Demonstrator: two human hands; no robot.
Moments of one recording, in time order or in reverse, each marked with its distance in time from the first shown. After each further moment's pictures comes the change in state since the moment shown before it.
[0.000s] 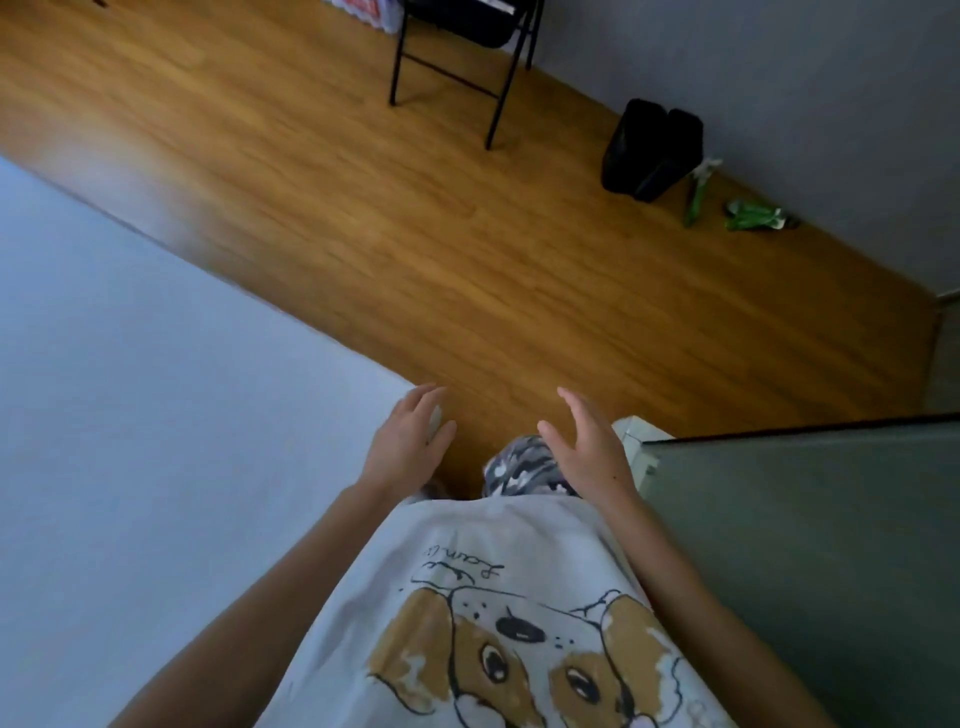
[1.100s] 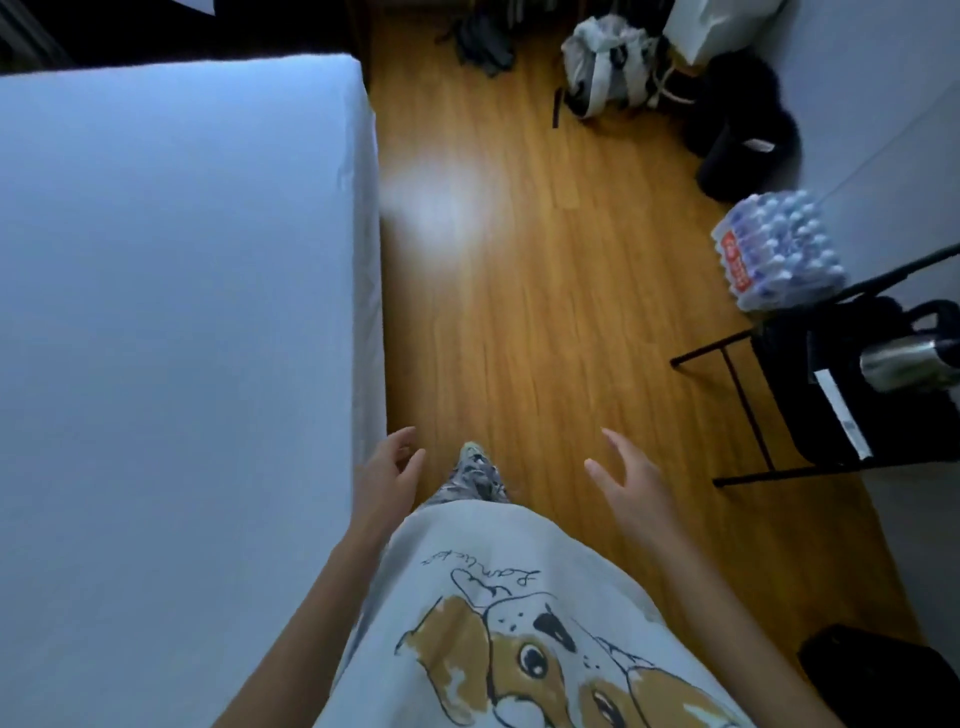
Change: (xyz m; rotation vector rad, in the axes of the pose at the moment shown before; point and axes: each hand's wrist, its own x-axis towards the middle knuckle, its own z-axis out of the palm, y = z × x) left_hand 0.415 -0.117 -0.284 -0.690 0.867 -0.890; right_hand 0.642 -0.422 -0.069 -0.323 -0.516 -0.591
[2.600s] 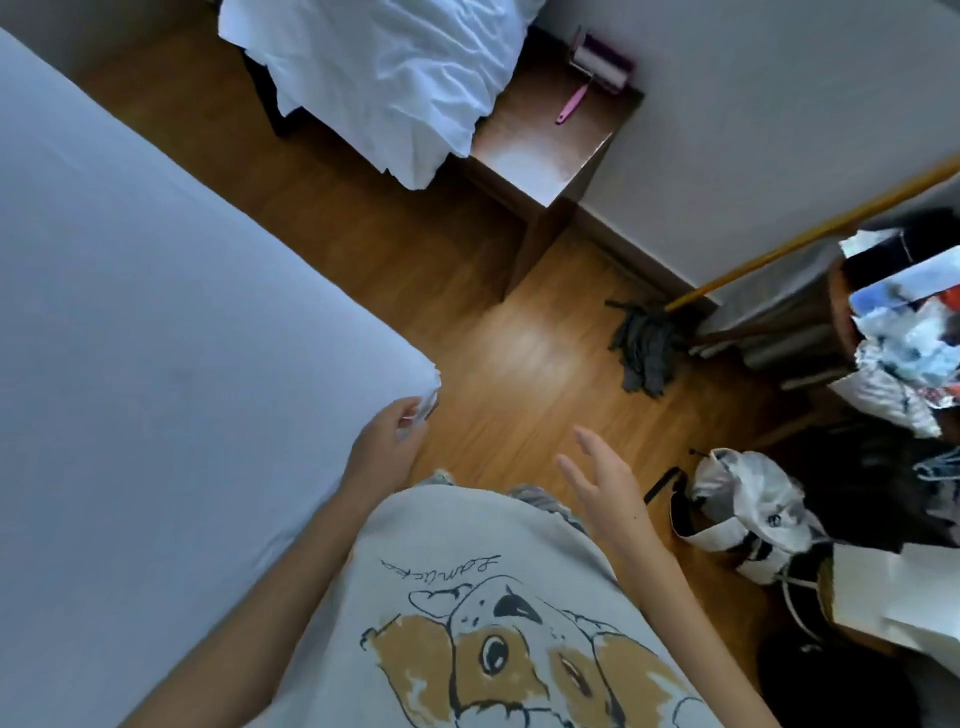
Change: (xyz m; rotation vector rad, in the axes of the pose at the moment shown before) left_hand 1.008 0.437 -0.269 -0.326 0.471 -0.302; right_hand 1.056 -0.729 -0.196 -0.420 -0.403 -0.588
